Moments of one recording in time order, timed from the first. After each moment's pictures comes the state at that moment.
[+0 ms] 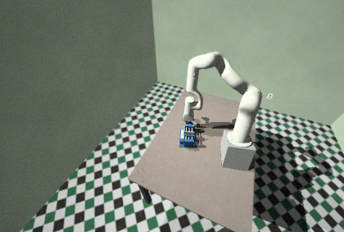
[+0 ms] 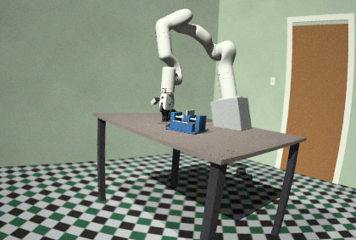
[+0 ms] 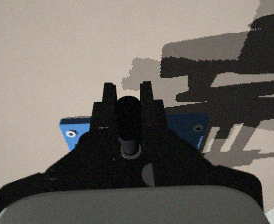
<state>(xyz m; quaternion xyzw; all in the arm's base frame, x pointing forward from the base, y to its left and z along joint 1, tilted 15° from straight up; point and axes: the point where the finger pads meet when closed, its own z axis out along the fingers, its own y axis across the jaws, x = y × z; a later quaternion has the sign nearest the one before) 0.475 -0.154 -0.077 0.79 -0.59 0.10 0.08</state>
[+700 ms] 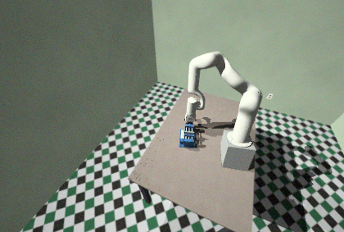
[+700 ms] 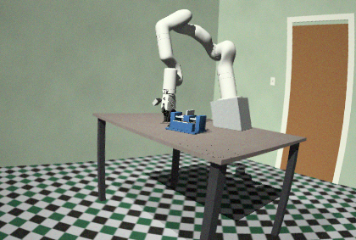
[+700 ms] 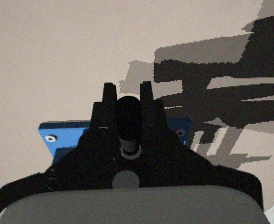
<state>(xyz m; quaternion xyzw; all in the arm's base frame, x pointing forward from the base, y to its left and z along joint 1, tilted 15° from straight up) 0.457 -0.161 -0.082 0.79 -0.59 0.10 0.08</state>
